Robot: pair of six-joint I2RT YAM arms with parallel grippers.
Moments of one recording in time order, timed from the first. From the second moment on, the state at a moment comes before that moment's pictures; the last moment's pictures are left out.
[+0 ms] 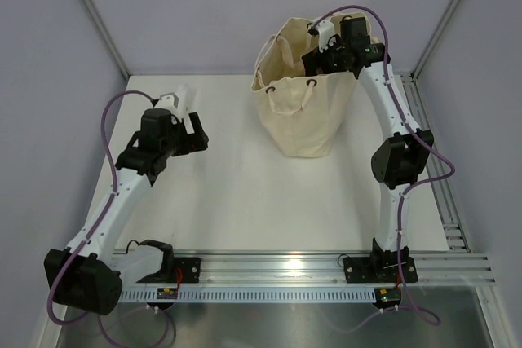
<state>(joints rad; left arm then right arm) -0.23 1.07 0.93 -0.48 -0.01 -0.37 0.22 2.13 2.29 -0.86 -0.36 -0.36</state>
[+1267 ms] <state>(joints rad) 0.01 1.83 1.40 -0.31 -0.02 -0.12 0.05 1.59 1.92 -0.81 -0.98 -0.16</state>
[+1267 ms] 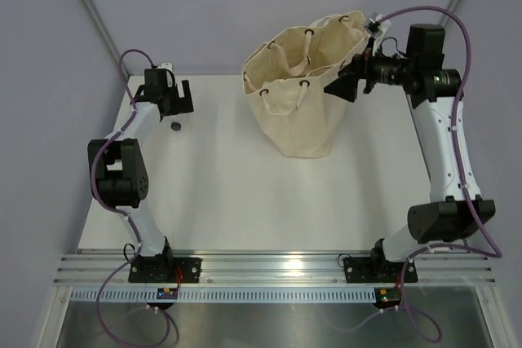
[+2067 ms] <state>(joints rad) 0.06 2.38 1.99 -0.57 0.05 -0.16 -0.26 1.07 1.13 -0.65 -1.22 -0.29</state>
